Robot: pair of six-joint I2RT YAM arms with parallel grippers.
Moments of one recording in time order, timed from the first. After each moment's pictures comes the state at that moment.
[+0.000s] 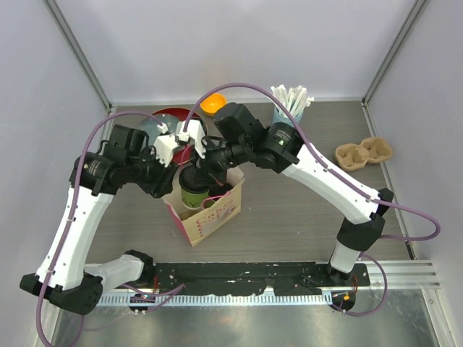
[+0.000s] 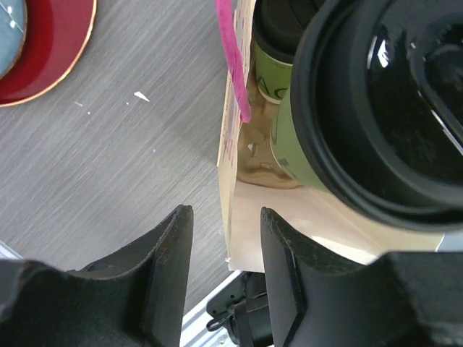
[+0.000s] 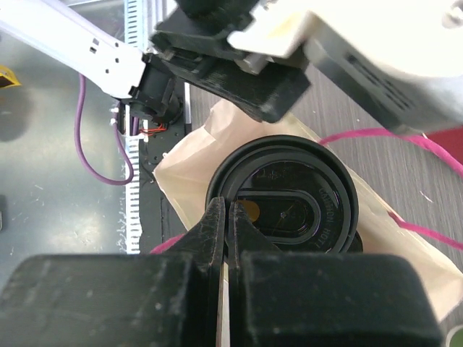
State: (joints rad) left arm -0.37 1.12 1.52 -1.34 0.26 0.32; right arm 1.03 1.73 2.12 -0.99 -0.45 -0.16
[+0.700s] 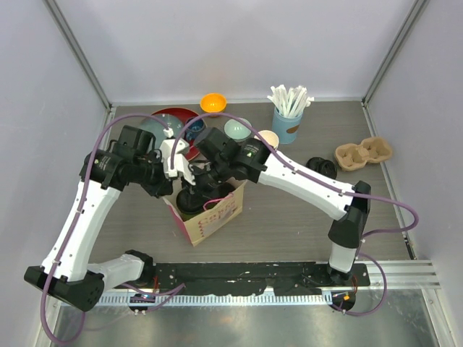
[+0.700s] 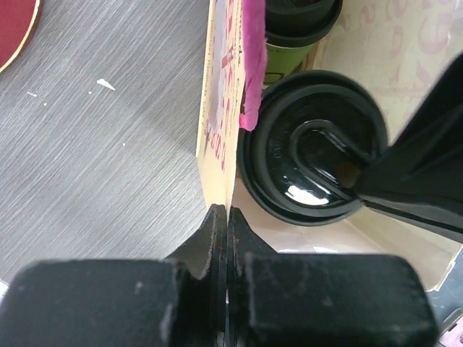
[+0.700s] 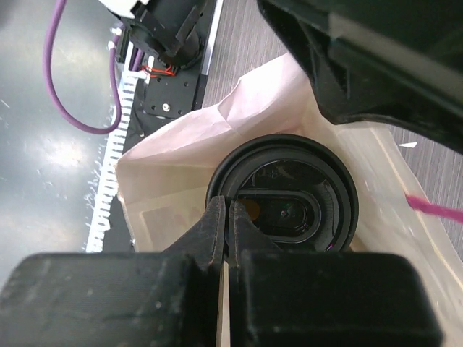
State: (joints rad) left arm -0.36 1.14 1.44 -1.34 0.31 0.31; right arm 1.07 1.80 1.92 -0.91 -0.58 -0.40
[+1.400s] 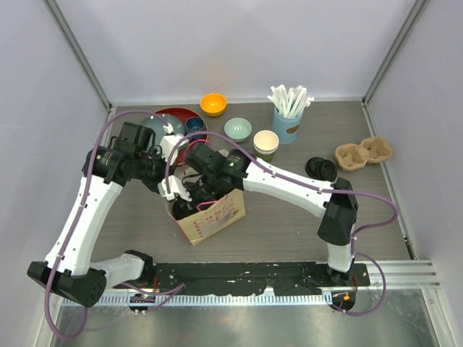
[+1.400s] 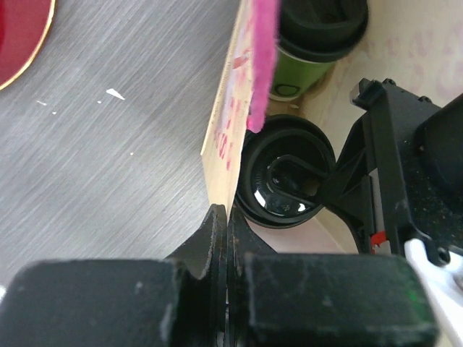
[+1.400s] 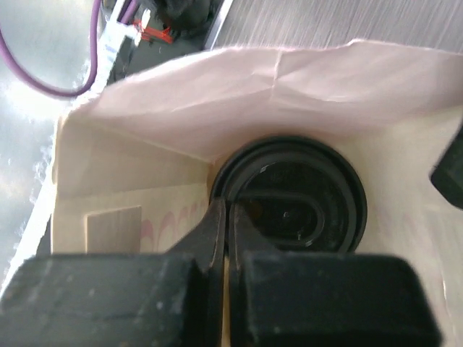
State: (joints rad) left arm -0.34 1.17 1.44 -1.31 0.33 0.31; right arm 1.09 1.89 1.82 -0.85 -0.61 -0.66
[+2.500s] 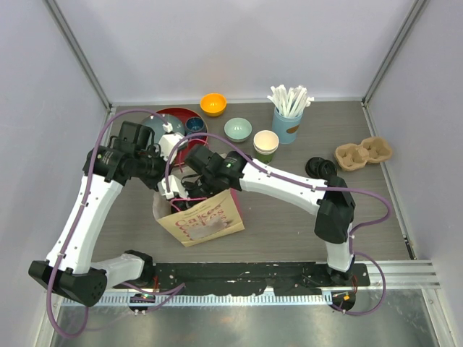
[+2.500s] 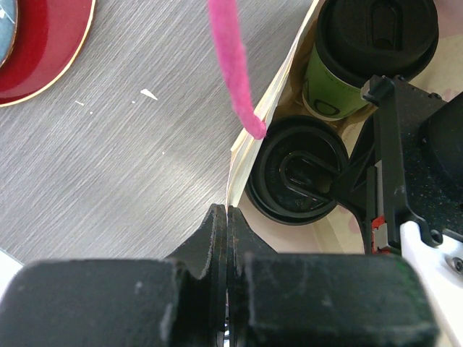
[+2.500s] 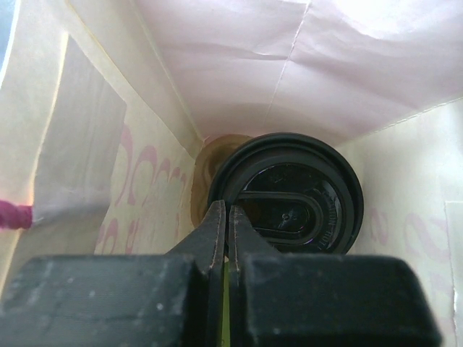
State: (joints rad) left arm -0.32 1.17 1.42 -1.26 0.27 0.38; right arm 1.09 1.93 1.78 -0.78 -0.61 -0.66
